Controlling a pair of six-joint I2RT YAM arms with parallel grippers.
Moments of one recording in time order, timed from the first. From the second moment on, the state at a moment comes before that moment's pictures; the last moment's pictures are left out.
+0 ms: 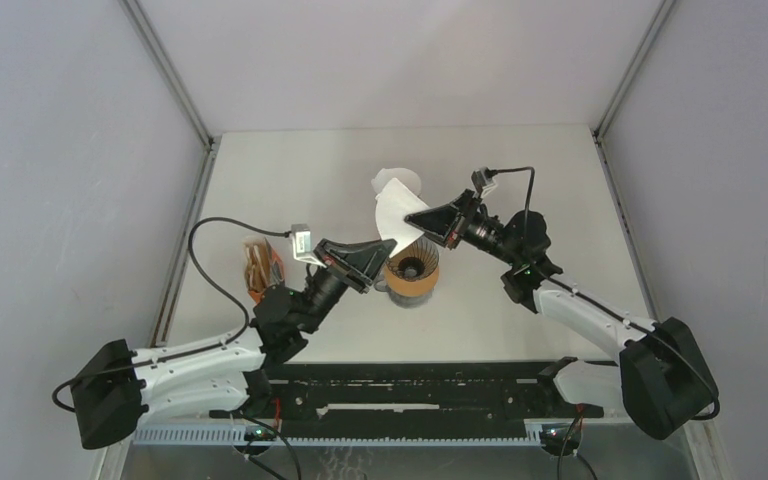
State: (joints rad) left arm -1.03 0.97 0.41 0.98 -0.26 -0.64; right arm 0.52 1.21 0.63 0.77 -0.55 1.42
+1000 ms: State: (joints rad) left arm -0.67 0.74 0.42 0.57 0.05 -0.71; right arm 0.41 1.22 0.67 0.81 -0.87 1.25
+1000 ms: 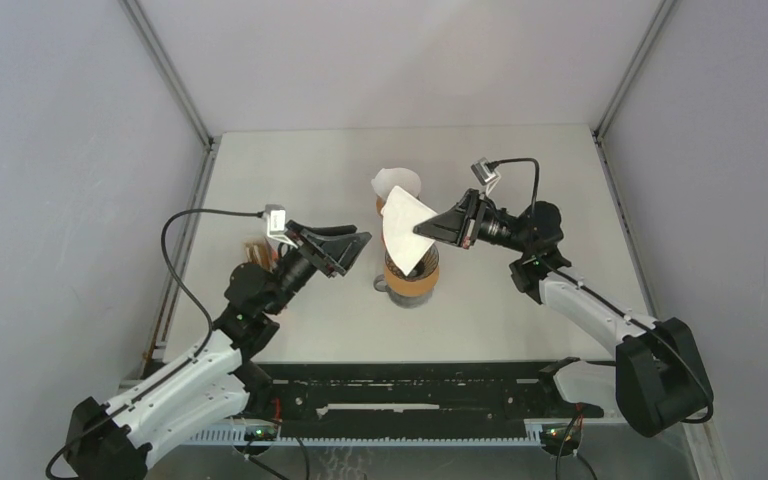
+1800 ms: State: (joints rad) left arm -0.60 0.84 0.49 0.57 0.21 -0.77; right arm 0.46 1.25 0.70 0.82 -1.01 1.19
